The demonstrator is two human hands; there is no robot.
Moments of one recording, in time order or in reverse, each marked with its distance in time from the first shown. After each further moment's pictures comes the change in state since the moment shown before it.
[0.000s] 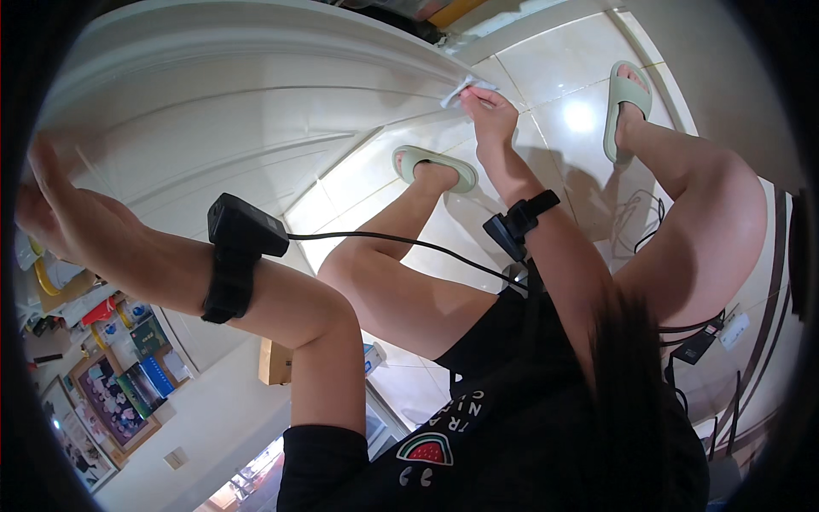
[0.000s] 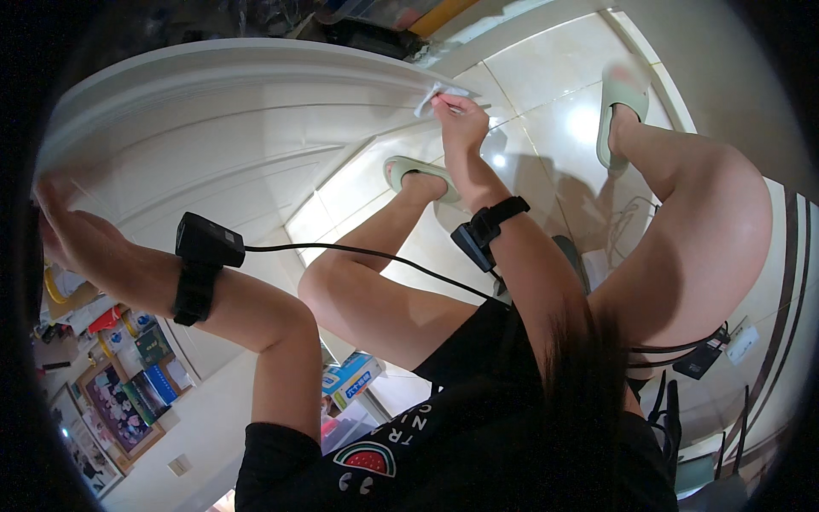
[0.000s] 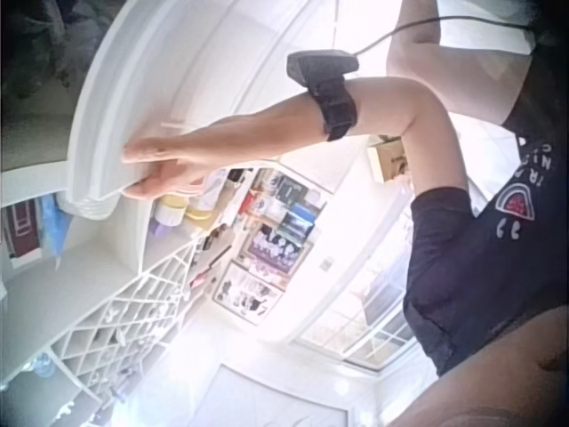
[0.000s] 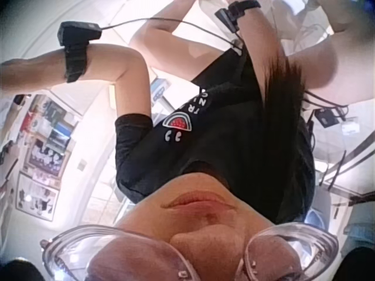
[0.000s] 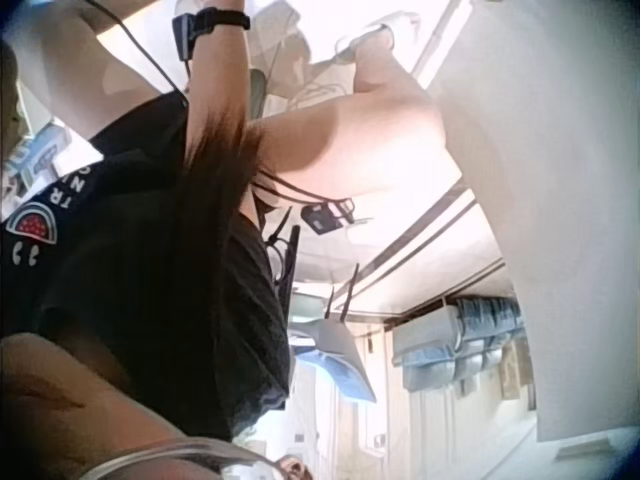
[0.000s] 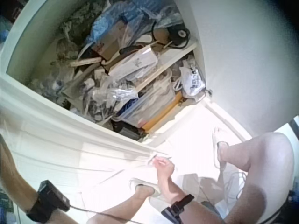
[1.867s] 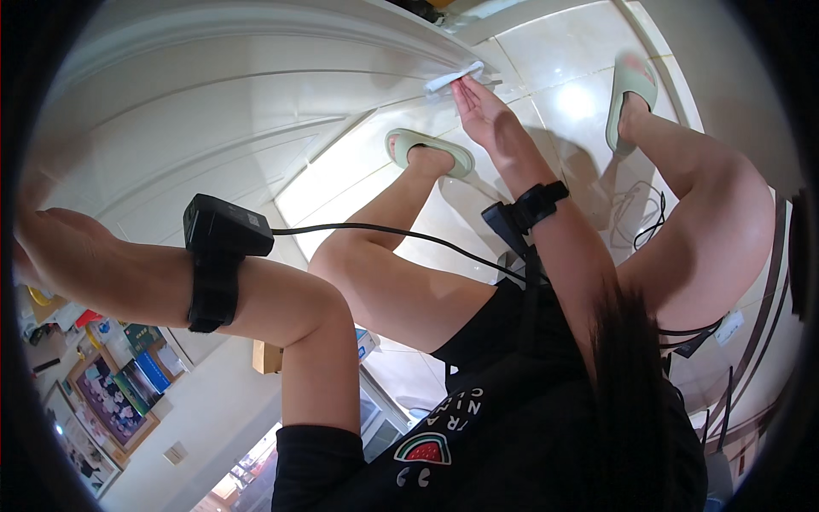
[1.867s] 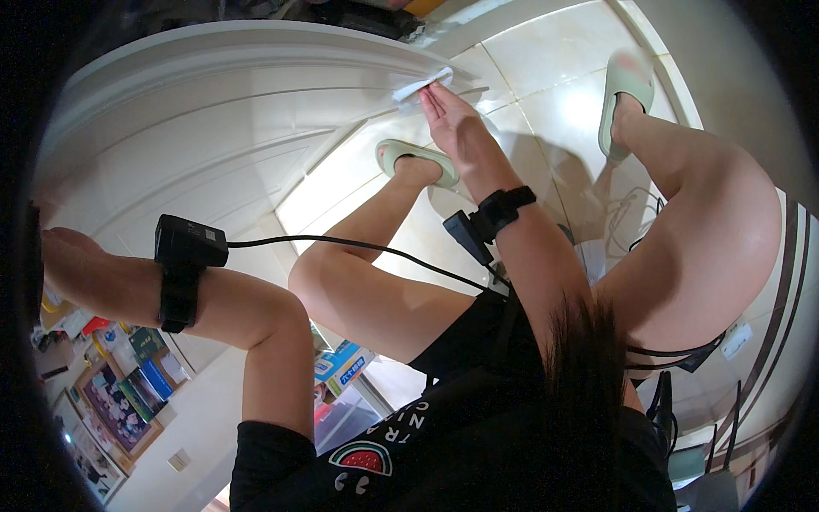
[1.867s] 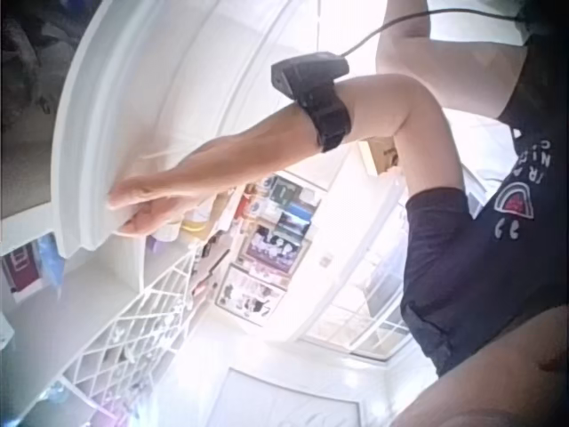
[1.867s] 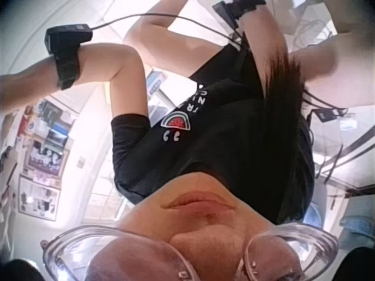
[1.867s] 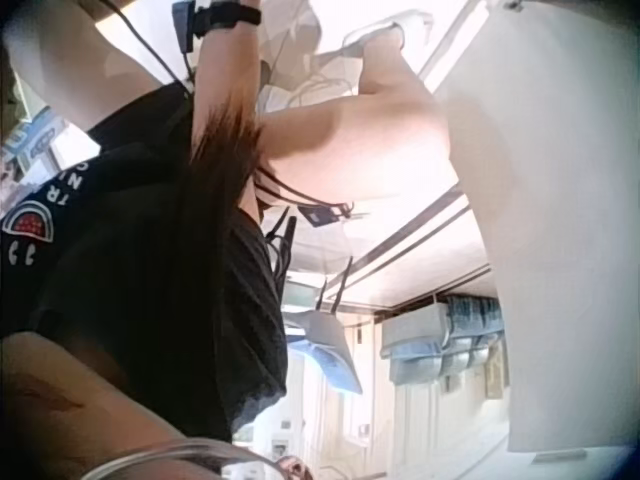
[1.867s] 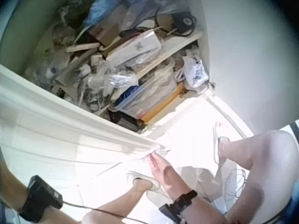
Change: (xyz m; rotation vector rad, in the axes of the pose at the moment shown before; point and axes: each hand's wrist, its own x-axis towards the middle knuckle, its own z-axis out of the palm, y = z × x) left_hand 0.014 -0.030 -0.033 0.423 -0.014 0.019; right_hand 0.011 -0.002 -0.008 0.765 -0.075 0.667
